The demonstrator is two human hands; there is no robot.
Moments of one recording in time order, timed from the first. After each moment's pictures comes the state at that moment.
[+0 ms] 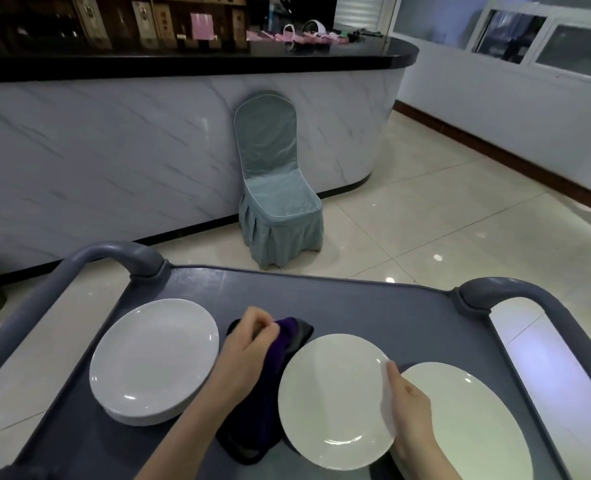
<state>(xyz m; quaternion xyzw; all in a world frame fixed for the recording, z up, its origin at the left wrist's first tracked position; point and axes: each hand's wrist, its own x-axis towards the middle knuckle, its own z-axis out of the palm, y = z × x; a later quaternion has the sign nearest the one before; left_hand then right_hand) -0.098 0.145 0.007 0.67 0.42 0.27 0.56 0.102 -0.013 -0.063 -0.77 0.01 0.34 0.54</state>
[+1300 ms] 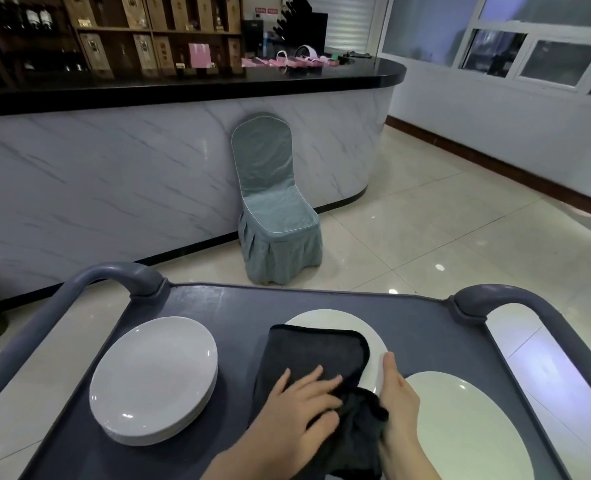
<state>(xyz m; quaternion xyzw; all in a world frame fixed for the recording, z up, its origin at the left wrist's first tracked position) -0.079 0.088 -0.027 0.91 0.21 0.10 0.35 0.075 0.012 -0.007 -0.72 0.04 0.29 0.63</state>
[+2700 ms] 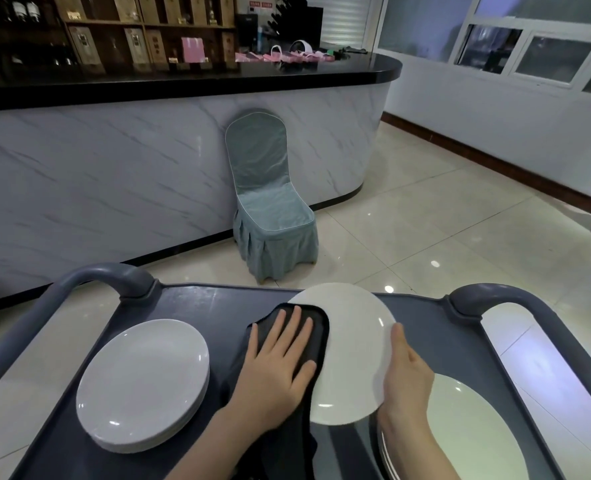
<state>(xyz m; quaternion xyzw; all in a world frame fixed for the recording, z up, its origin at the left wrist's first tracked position) -0.055 0.134 -0.023 0.94 0.31 0.08 0.12 0.094 0.027 0.017 -0.66 0.02 0.23 0.72</state>
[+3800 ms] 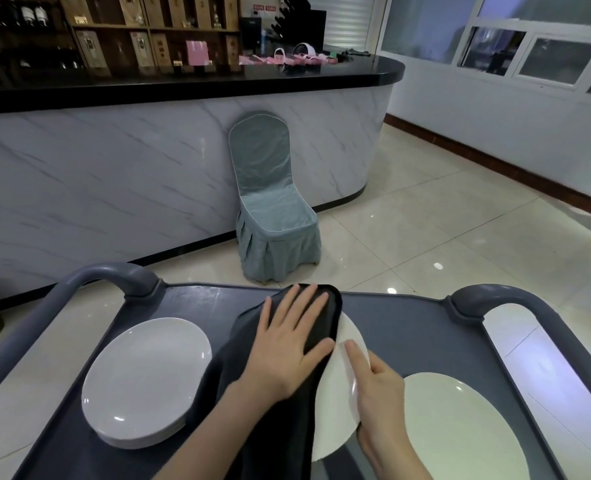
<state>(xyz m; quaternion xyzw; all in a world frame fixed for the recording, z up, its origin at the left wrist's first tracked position) -0.034 0.145 0.009 0.93 0.30 0.15 0.13 0.057 0.020 0.016 -0.67 -0.10 0.32 0.66</state>
